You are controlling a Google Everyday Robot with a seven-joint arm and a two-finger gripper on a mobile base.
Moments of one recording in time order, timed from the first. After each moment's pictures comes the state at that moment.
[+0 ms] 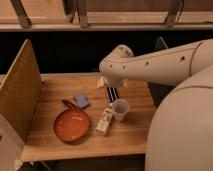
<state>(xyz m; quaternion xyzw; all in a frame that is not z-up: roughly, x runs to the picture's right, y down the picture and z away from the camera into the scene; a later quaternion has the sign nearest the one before) 0.039 -0.010 0.738 -0.11 0.10 0.70 0.70</state>
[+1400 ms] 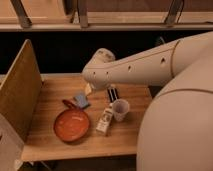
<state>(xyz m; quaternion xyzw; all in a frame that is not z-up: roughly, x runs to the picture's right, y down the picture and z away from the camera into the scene) -0.034 0.012 0.729 -0.13 0.08 0.58 0.80</state>
